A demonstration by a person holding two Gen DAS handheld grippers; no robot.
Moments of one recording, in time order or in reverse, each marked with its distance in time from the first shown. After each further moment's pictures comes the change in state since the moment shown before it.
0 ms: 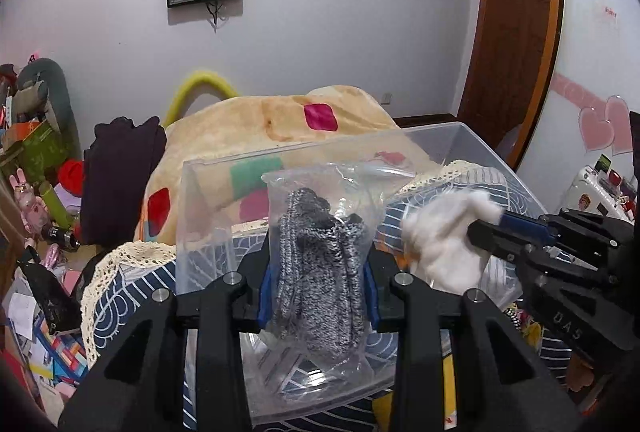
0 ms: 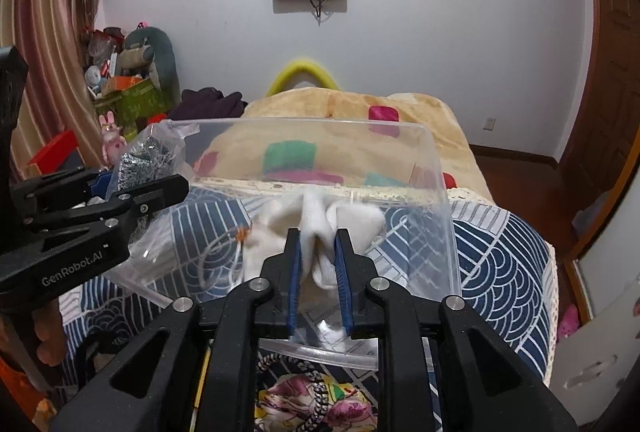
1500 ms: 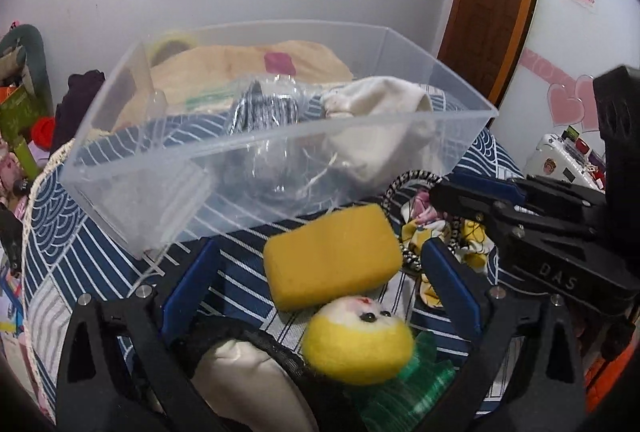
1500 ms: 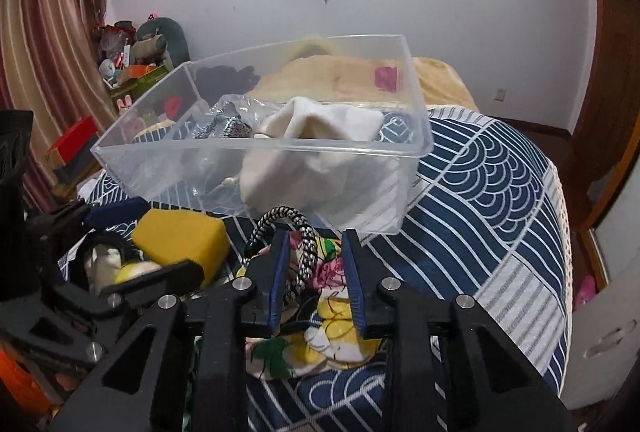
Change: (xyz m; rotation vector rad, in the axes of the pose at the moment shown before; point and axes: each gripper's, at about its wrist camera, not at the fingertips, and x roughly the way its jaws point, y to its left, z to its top) left arm -0.014 -0.050 -0.092 -0.026 0.098 -0.115; right arm -0.014 -0.011 -0.055 0.048 0.059 0.078
